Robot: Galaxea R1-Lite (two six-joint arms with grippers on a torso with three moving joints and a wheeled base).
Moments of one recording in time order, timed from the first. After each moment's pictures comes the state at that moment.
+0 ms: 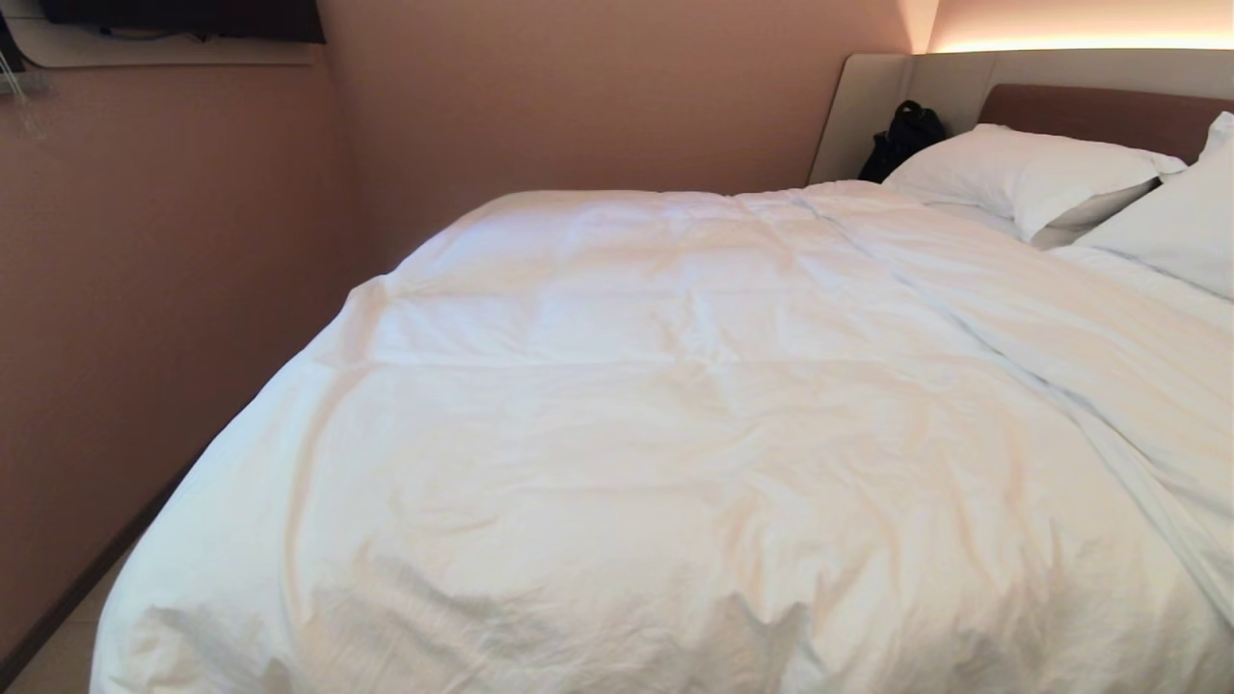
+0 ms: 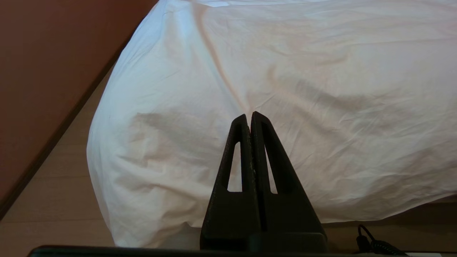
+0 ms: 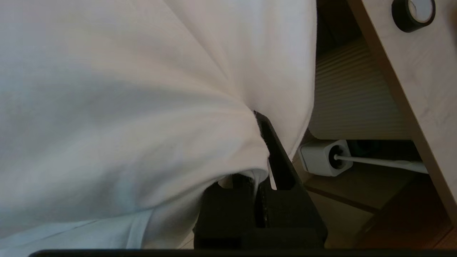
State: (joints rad) left arm 0.01 0.00 0.00 0.02 -0.02 0.05; right arm -1.33 2.08 -1.15 -0.16 0.34 -0.76
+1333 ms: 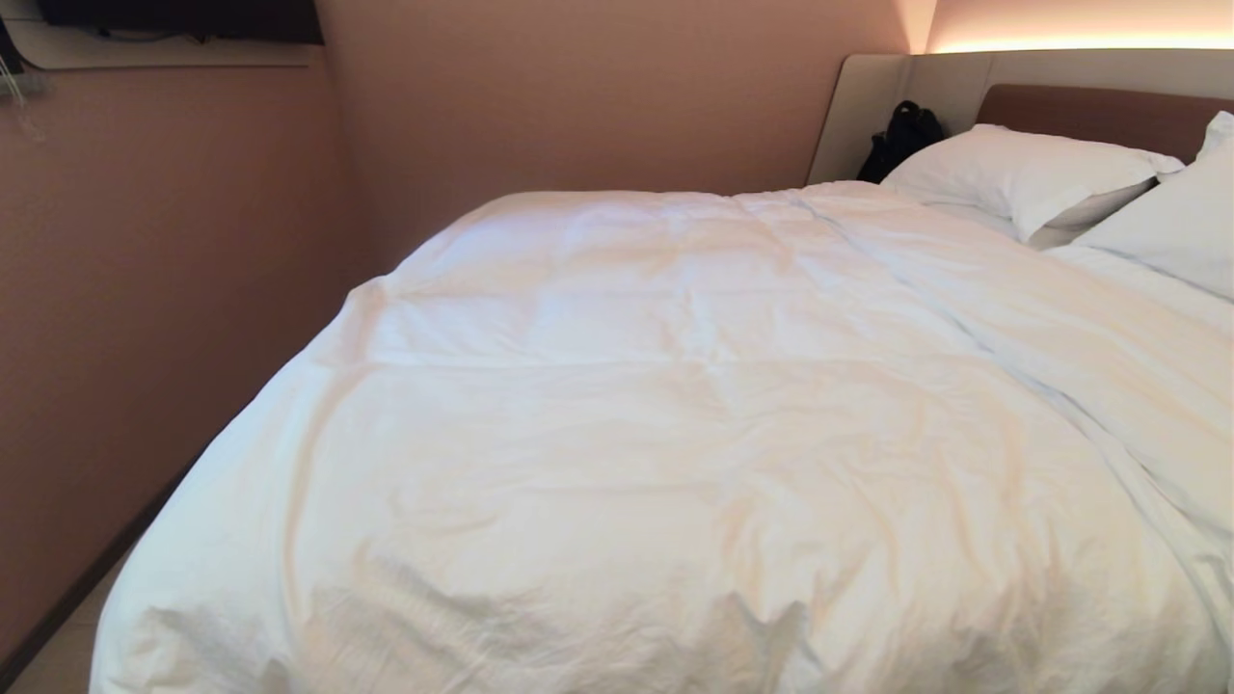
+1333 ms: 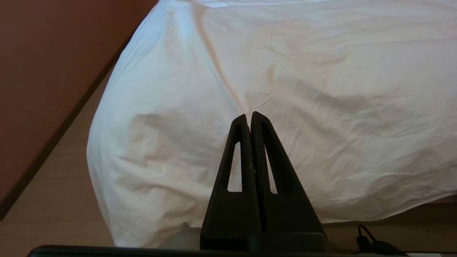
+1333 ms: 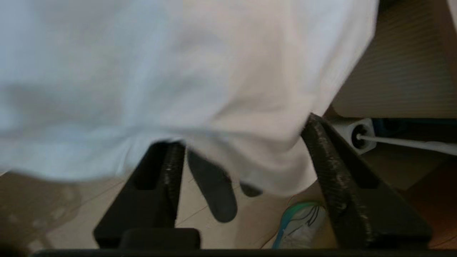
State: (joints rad) left arm 0.01 0.00 0.00 0.02 -0.02 0.05; right arm -1.35 2.04 -1.04 -0.11 0.38 -0.85
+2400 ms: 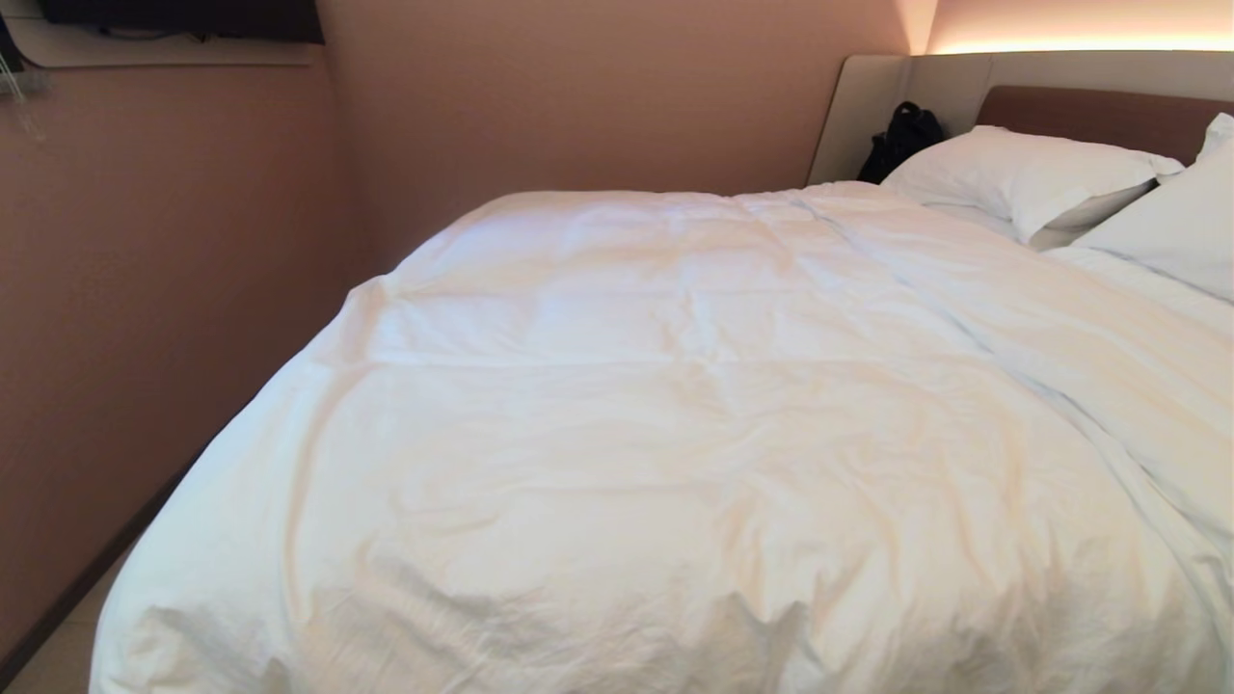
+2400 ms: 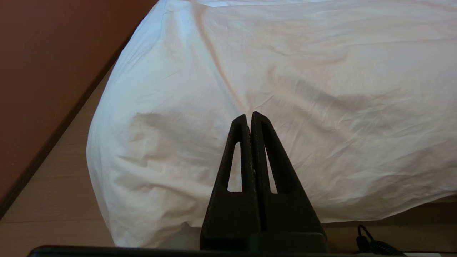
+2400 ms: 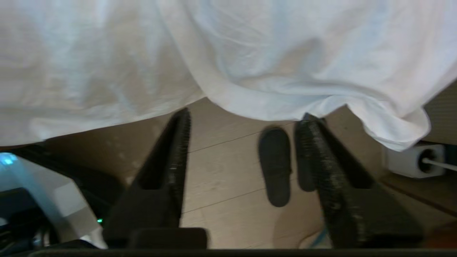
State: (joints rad) left arm 0.01 0.00 0.00 0.02 -0.02 0.05; right arm -1.29 1.66 -1.03 0.47 0.54 -0.93
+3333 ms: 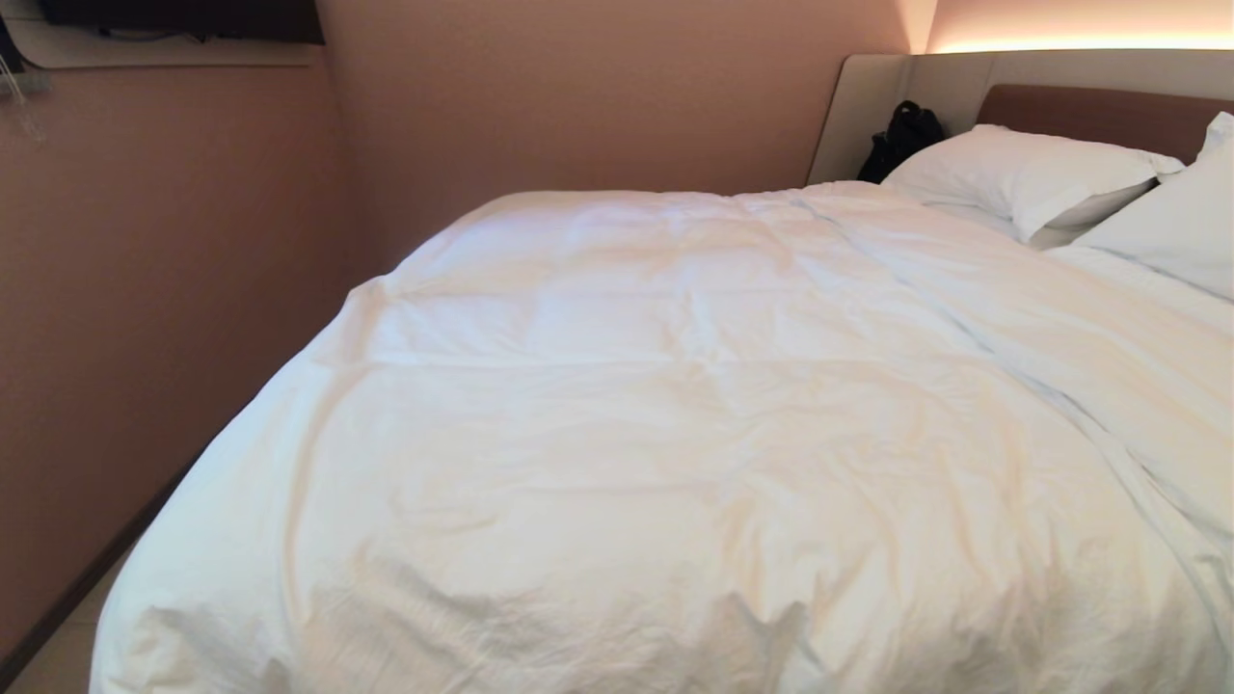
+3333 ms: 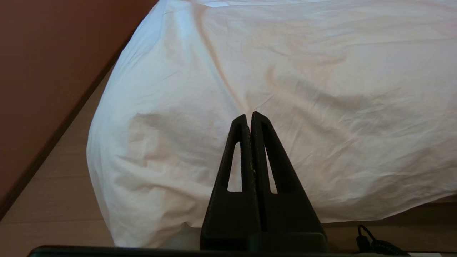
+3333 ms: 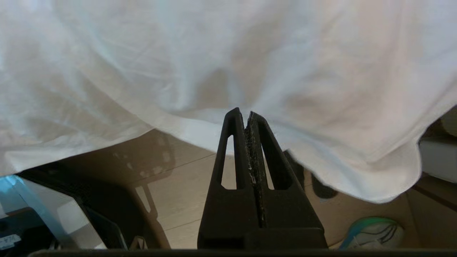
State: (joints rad) left arm 0.01 0.00 0.00 0.02 -0.02 0.05; right arm -1.32 2.04 -1.36 0.52 0.56 -0.87
